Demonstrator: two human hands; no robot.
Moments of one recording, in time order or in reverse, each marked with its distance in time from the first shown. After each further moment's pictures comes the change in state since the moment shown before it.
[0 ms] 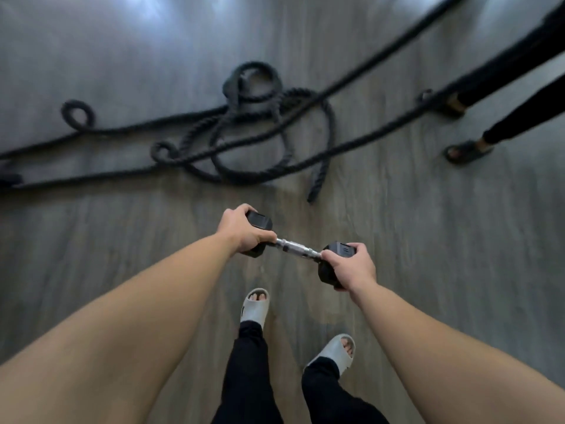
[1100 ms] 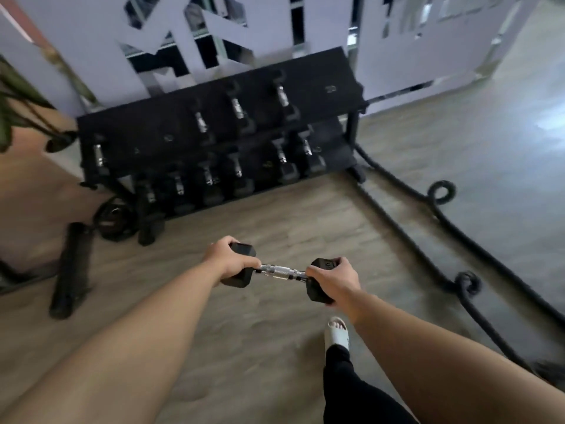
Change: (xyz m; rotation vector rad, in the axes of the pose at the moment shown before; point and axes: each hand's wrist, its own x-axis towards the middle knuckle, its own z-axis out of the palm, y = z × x) left_hand -0.324 -0.566 -0.470 -0.791 0.840 -0.807; right_hand -0.491 -0.148 0.642 -0.883 -0.881 -0.675
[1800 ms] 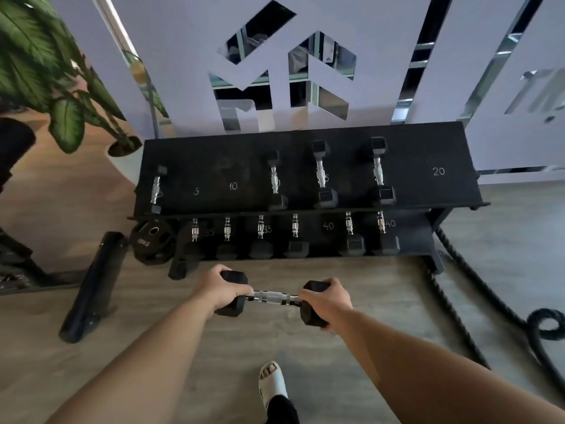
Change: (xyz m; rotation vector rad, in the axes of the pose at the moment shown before) left_hand 0.305 0.011 -0.218 -0.250 0.144 -0.181; right_hand 0.211 -0.319 0.236 -0.266 -0.219 -0.044
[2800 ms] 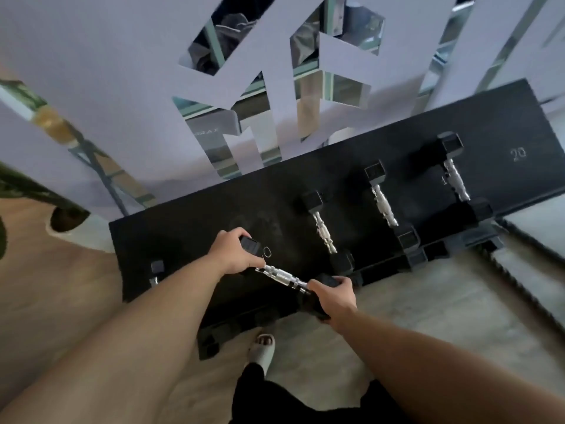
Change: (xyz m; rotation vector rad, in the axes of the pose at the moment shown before) left_hand 0.479 0.206 -0.167 0.607 -0.253 0.387; right_hand 0.251 -0.302 0.203 0.537 0.252 0.271
